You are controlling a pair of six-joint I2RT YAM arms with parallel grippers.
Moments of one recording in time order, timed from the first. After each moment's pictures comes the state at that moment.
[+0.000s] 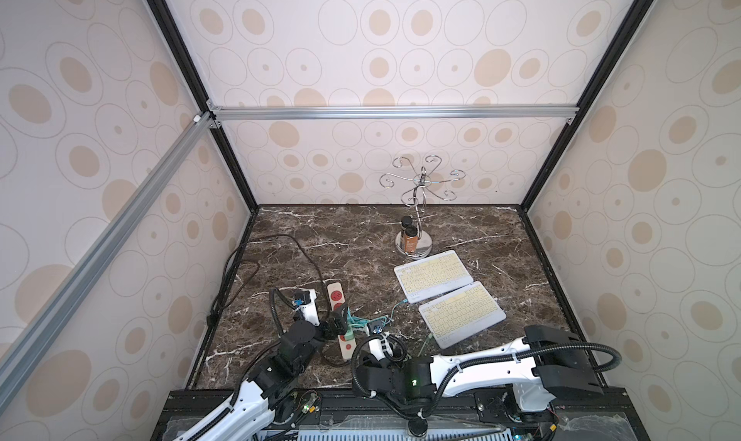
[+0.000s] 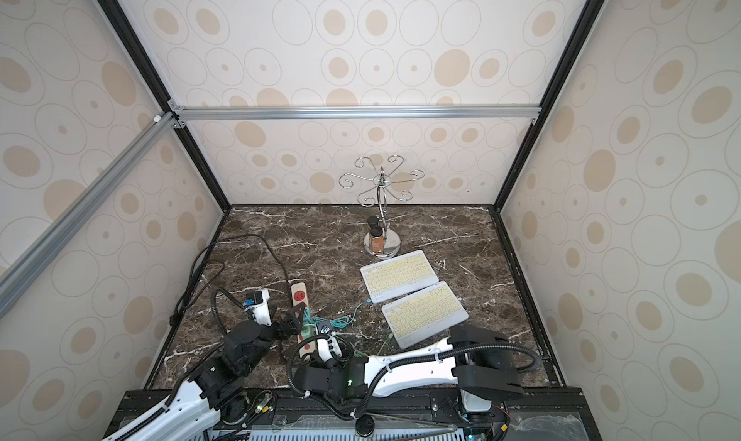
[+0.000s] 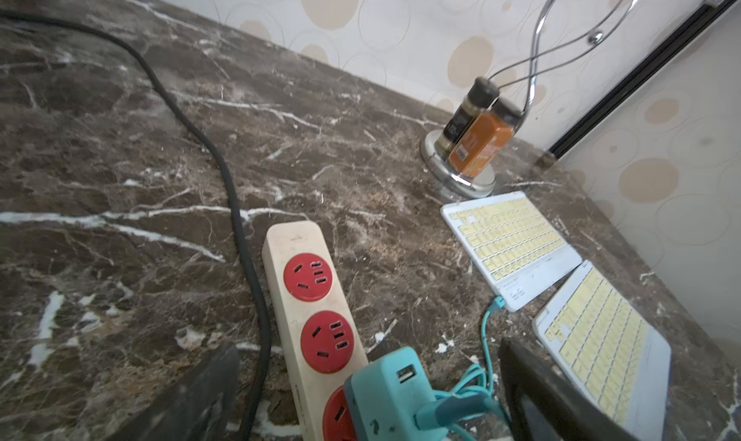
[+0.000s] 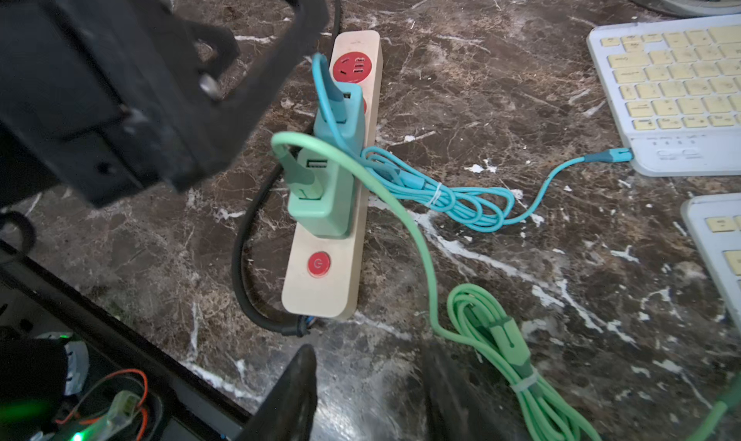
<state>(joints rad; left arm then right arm) -0.65 0.52 0.11 0.03 -0.32 -0.57 1.55 1.69 1.04 -0.34 0.71 1.02</state>
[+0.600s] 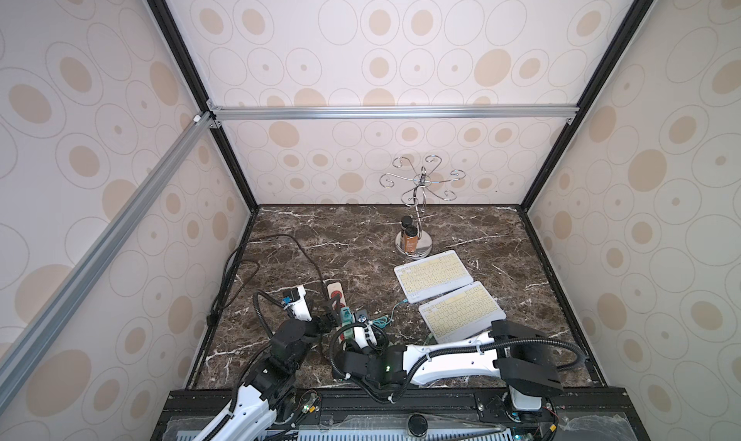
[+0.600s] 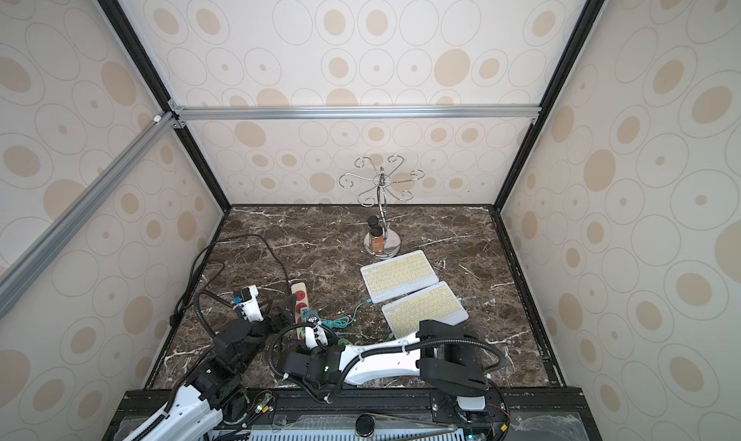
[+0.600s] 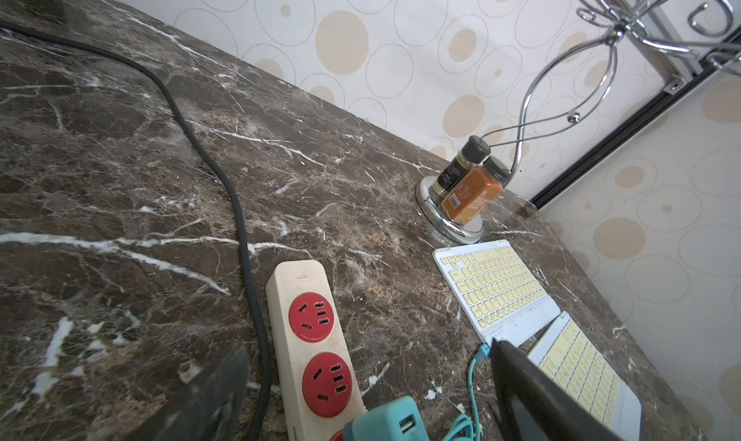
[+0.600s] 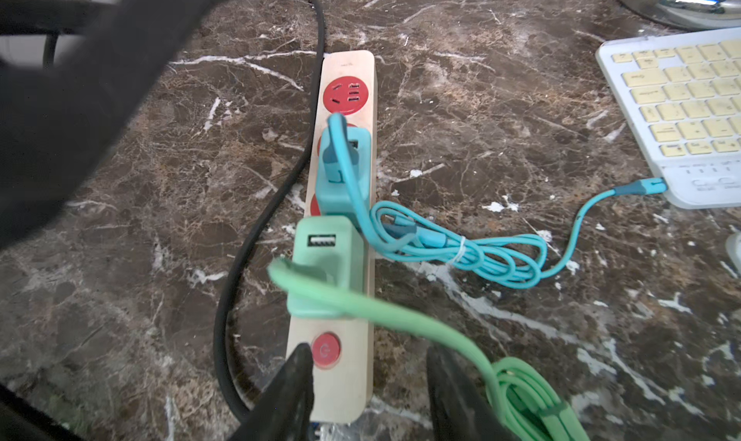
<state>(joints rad) -0.52 0.42 0.09 0.07 -0.25 -0.60 1.47 1.87 1.21 -0.35 0.72 1.00</state>
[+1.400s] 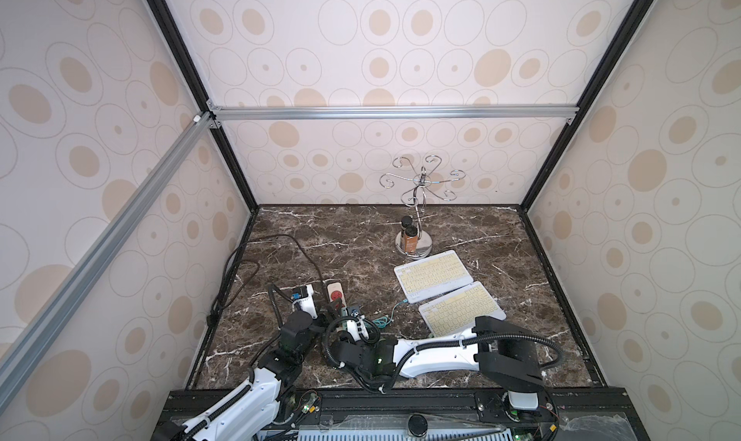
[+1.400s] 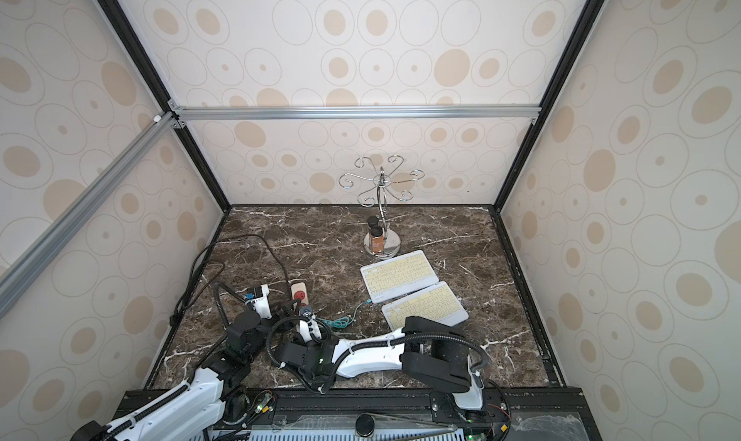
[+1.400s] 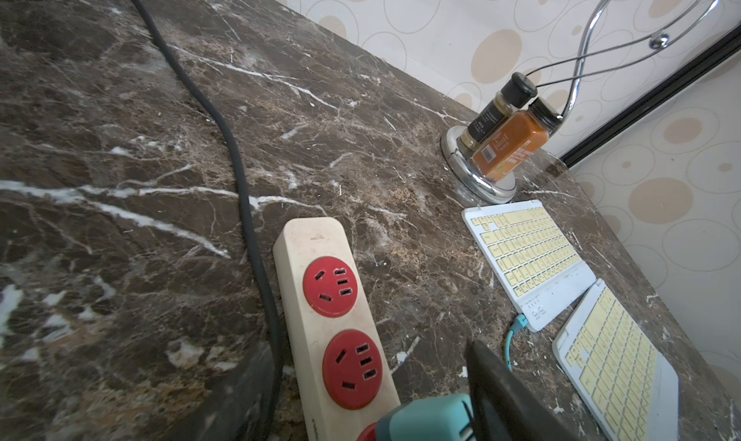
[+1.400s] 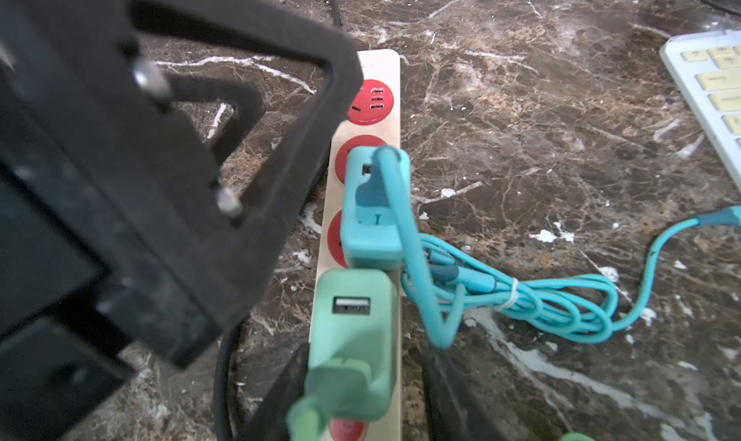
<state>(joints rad) -0.45 0.74 0.05 0.32 -0.14 -0.59 1.42 1.94 1.23 -0.24 0.67 0.94</state>
